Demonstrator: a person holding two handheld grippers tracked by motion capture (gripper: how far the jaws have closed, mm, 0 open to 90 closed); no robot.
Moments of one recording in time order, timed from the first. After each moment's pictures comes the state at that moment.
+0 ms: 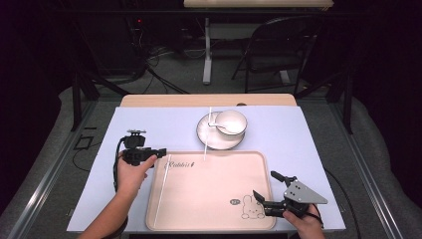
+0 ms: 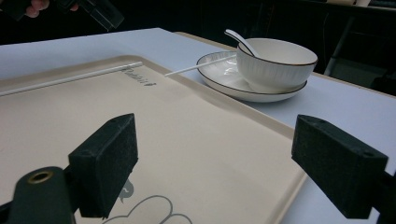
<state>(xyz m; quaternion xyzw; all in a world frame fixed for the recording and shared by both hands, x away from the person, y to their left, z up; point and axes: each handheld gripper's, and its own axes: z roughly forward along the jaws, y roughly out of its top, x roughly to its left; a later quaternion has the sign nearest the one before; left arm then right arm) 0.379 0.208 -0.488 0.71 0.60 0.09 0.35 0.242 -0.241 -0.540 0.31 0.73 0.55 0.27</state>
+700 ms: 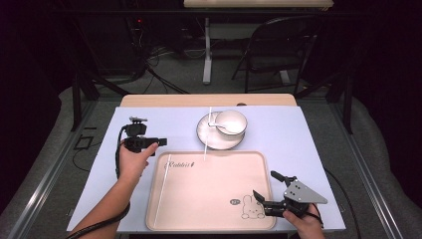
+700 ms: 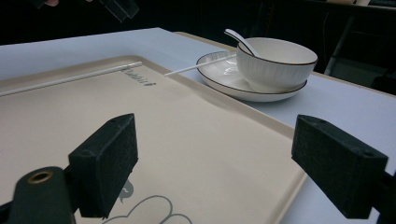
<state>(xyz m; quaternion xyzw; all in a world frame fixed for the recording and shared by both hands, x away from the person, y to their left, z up) 0.411 0.204 -0.474 0.71 0.61 0.09 0.34 0.242 -0.241 -0.540 0.31 0.73 0.55 0.27</state>
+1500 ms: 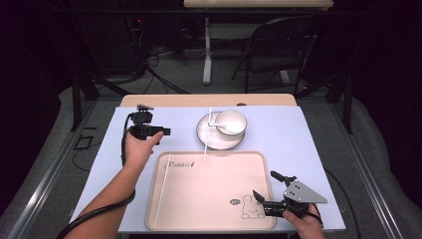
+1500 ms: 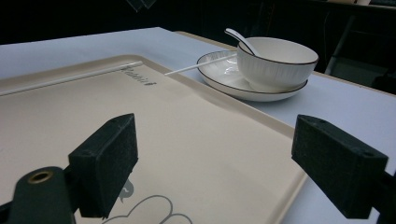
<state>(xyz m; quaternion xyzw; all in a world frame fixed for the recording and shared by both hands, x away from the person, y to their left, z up) 0.439 0.187 -0.455 0.72 0.61 0.10 0.32 0.243 -0.241 -0.541 0.31 0.73 0.55 0.27</state>
